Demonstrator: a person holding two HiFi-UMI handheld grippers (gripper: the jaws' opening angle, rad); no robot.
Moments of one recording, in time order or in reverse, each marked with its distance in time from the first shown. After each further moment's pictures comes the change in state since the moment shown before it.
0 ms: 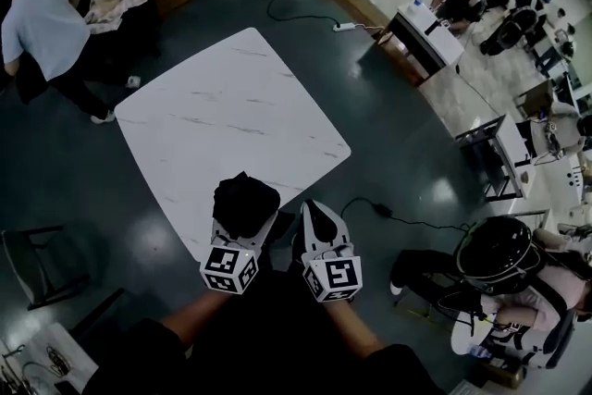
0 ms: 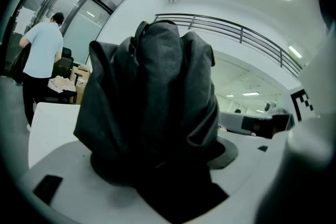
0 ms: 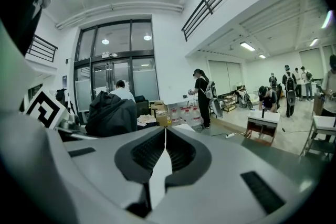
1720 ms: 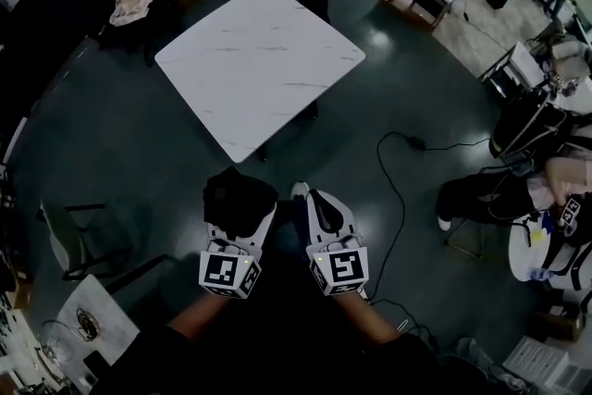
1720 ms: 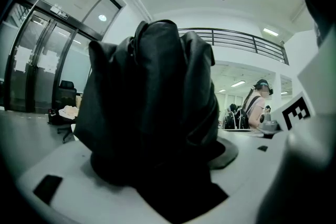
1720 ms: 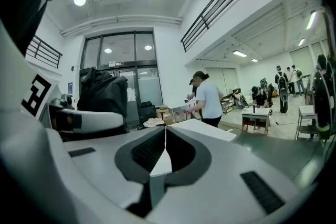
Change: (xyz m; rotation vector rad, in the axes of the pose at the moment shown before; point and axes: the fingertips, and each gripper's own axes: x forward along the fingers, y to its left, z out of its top) left arm -0.347 -0.111 -0.098 0.229 -0.122 0.020; right arm -0.297 0.202 -0.109 0.039 -0.079 -0.016
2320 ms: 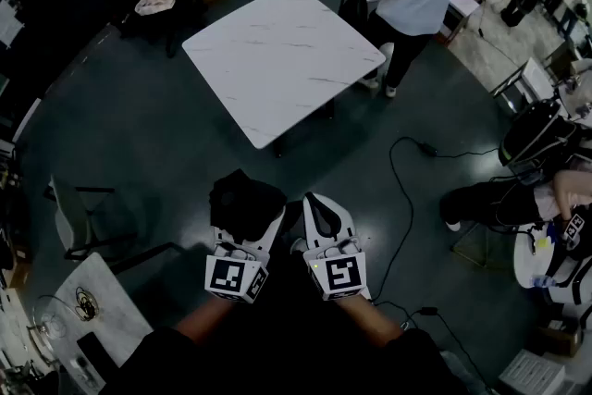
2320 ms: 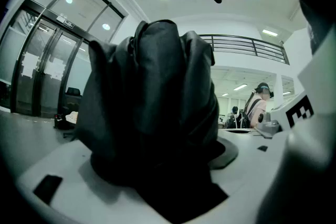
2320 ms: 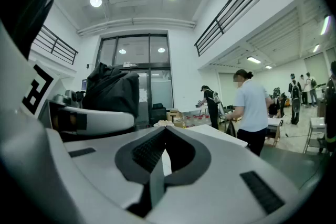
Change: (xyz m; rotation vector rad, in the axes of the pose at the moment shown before) left arm -0.085 0.002 0.016 0.006 -0.062 0.031; right arm -0.035 0.096 0.015 -0.087 -0.045 0.093
